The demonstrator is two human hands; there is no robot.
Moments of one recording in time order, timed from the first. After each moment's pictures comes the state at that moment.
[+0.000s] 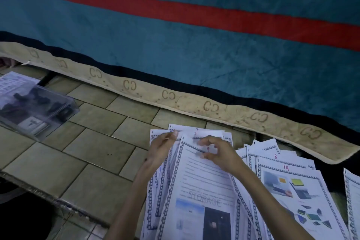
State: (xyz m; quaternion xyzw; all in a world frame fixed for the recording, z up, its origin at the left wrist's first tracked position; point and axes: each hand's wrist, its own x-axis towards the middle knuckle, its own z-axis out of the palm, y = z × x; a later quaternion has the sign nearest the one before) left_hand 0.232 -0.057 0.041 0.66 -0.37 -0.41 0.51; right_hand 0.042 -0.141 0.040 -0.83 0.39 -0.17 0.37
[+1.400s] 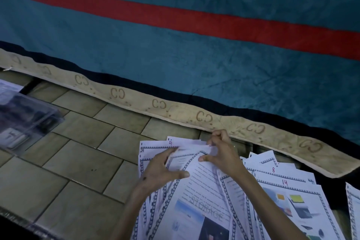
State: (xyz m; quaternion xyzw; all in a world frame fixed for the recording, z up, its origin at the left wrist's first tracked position) left_hand 0.218 -0.067 0.036 0.63 -0.47 -0.46 0.42; right_hand 0.033 -0.192 0.029 -0.84 0.44 -0.20 0.24
